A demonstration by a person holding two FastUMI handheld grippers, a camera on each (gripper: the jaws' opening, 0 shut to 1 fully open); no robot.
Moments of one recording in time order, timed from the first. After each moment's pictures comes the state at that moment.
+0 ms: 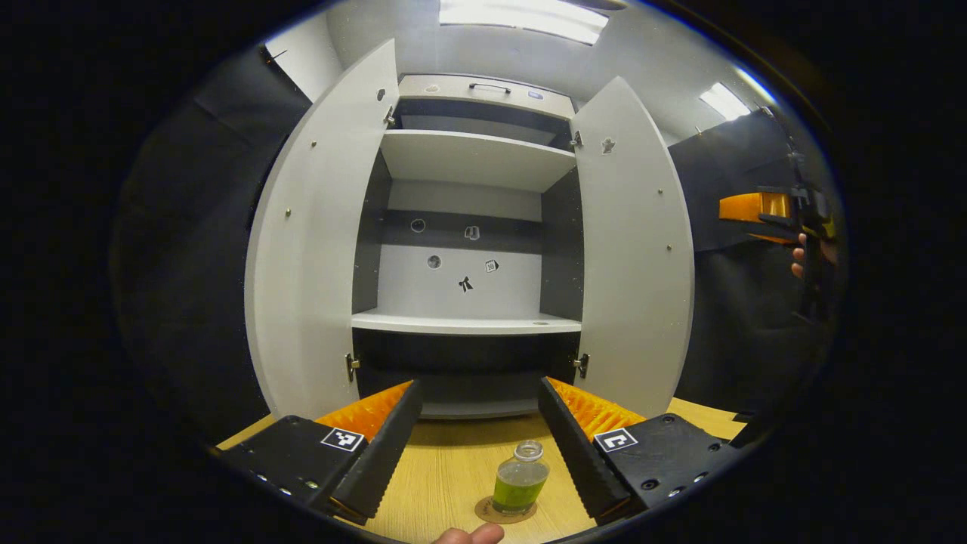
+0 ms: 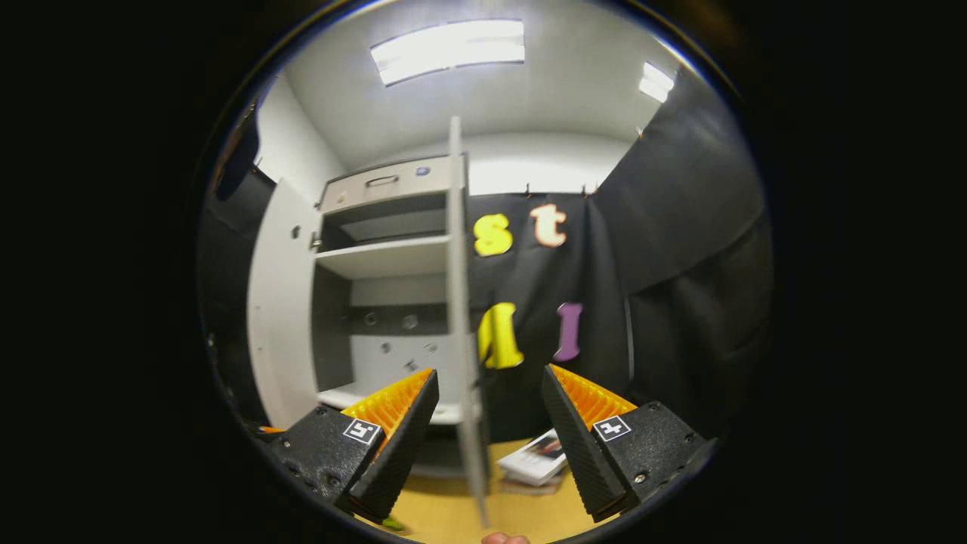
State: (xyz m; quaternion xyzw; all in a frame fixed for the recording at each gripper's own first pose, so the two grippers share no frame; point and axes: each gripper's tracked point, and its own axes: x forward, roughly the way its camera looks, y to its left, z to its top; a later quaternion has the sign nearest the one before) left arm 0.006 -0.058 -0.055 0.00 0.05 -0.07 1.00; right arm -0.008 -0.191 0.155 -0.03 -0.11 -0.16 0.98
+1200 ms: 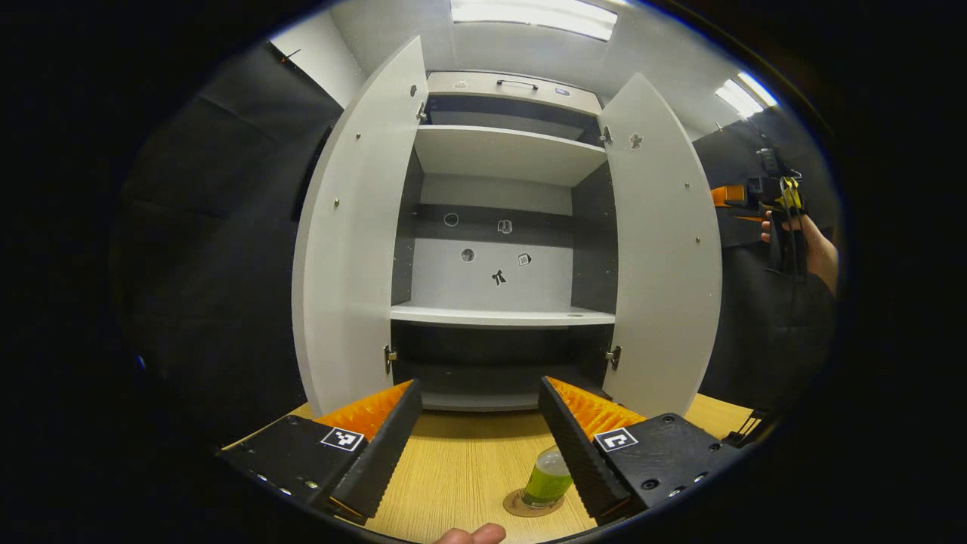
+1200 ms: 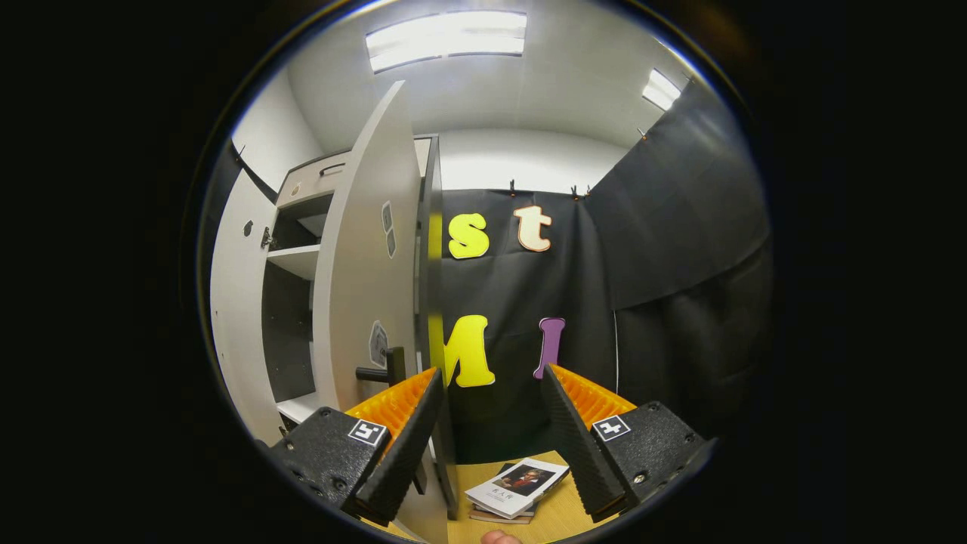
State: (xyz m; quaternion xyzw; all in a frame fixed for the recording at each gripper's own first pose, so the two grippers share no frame) left arm 0.002 -0.023 -0.062 0.00 0.06 -0.03 1.00; right arm 0.073 -0.228 0.184 -0.04 -0.10 -0.18 0.98
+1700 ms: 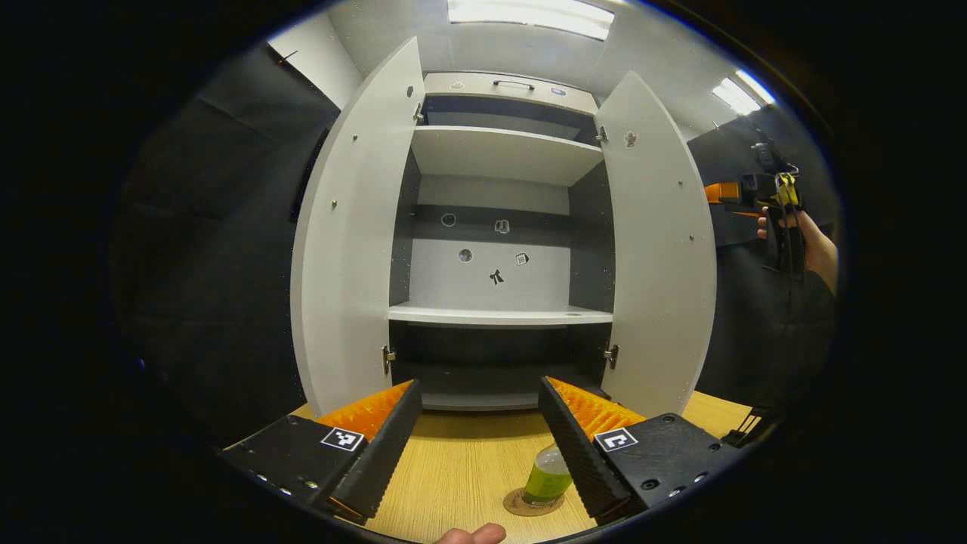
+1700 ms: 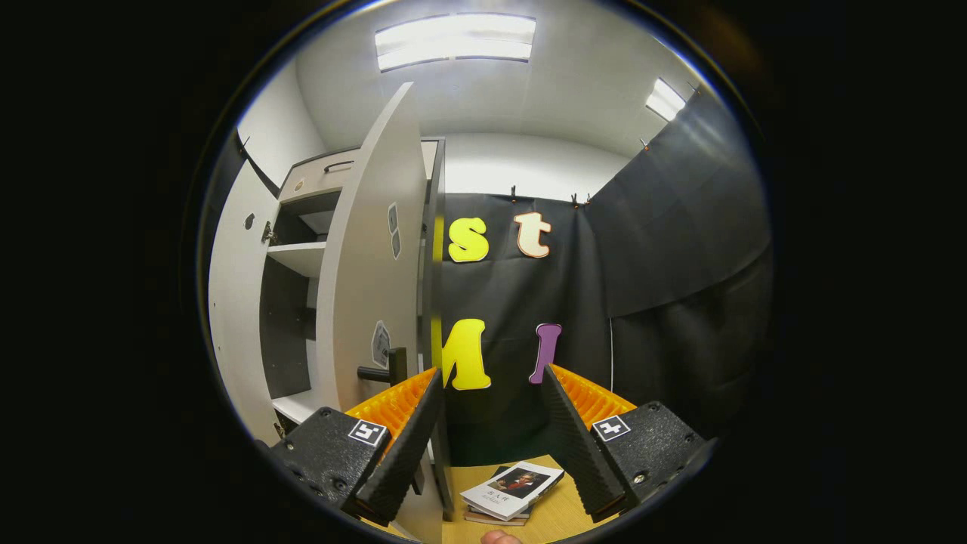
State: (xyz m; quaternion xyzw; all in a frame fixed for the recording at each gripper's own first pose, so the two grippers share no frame) left arm -0.001 -0.026 -0.061 0.00 0.06 -0.03 1.00; right arm 0.072 -0.221 0.185 -0.05 -0.10 -0.18 0.98
